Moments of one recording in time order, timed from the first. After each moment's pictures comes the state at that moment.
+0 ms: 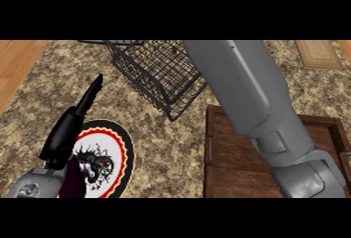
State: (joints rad) left arm -0.16 0.32 -0.17 -1.63 -0.17 0.04 -0.06; right arm -1.39 0.00 -0.05 -0.79 0.87 -0.20 0.94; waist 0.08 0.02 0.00
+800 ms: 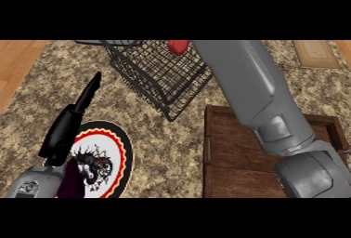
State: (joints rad) left arm -0.17 0.31 -0.15 -1.61 -0.18 0.03 -0.05; right arm -1.43 -0.02 -0.14 -0.57 0.70 -0.80 0.61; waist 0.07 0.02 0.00
